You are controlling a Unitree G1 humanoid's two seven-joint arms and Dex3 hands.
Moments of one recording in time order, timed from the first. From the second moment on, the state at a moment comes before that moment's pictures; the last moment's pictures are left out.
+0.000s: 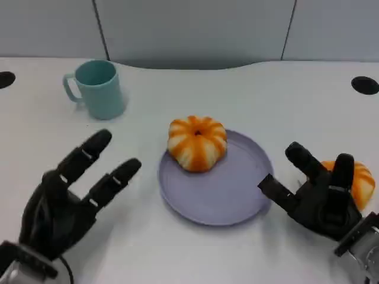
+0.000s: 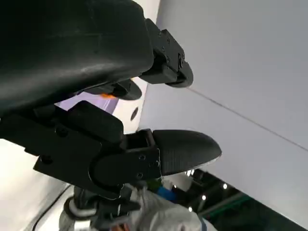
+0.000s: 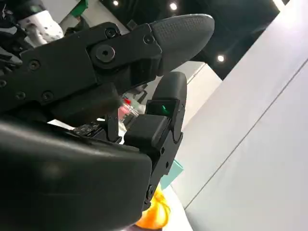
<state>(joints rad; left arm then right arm) -0.15 0.09 0.24 0.47 -0.70 0.05 -0.87 -0.47 -0.03 -0.35 0.92 0.58 0.32 1.09</state>
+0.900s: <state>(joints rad) -0.18 0.04 0.27 0.61 -0.62 -0.02 -0.92 -0.50 -0.08 -0.38 1.04 0.57 0.23 1.20</state>
